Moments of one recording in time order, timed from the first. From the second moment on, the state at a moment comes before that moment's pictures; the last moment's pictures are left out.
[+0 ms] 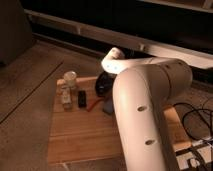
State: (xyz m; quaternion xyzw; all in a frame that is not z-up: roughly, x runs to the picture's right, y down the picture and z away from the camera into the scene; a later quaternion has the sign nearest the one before) arm 0.121 -0.088 0.948 -0.01 0.15 0.64 0.76
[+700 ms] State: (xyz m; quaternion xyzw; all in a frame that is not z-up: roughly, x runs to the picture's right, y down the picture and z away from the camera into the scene) arm 0.098 -0.119 0.989 -0.01 0.15 0.58 0.80
